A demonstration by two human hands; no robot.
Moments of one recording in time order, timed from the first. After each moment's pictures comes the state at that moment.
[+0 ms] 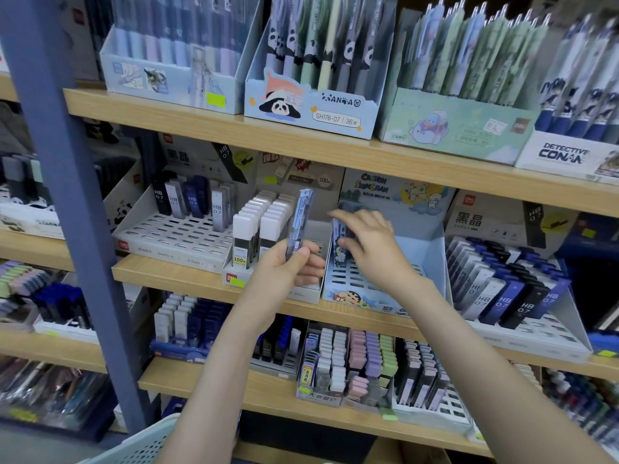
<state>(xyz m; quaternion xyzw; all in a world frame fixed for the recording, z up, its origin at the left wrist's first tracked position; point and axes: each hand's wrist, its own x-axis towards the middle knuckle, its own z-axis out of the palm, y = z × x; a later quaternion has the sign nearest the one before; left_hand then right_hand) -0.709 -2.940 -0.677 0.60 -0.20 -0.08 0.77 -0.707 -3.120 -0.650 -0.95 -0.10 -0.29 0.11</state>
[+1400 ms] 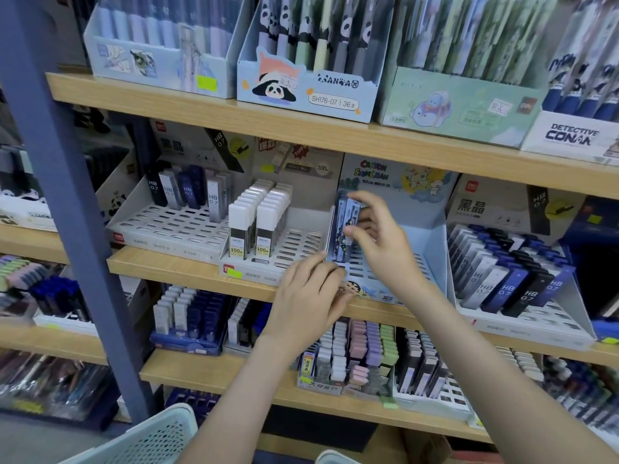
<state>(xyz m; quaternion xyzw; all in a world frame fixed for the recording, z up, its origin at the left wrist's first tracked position) -0.700 -2.979 -0.754 0.77 -0.39 0.46 0.21 -0.730 -3.112 -0.654 -0.86 -0.10 -0.30 0.40</state>
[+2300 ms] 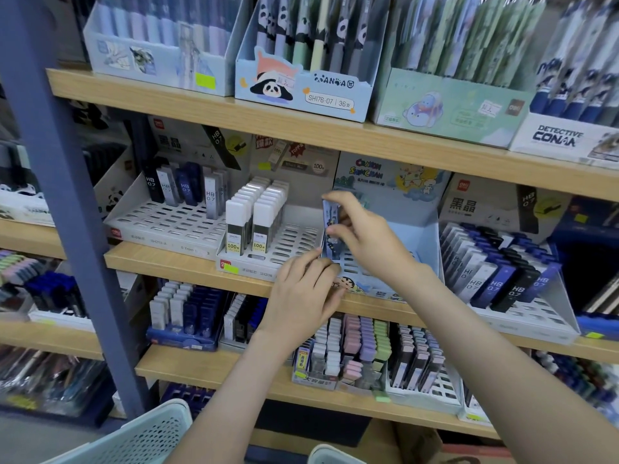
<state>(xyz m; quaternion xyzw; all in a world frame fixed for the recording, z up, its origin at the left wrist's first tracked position) -0.701 -2.979 -0.754 0.77 -0.38 0.47 0.21 -0.729 -3.107 -0.640 -0.93 -0.14 -0.23 0.25</state>
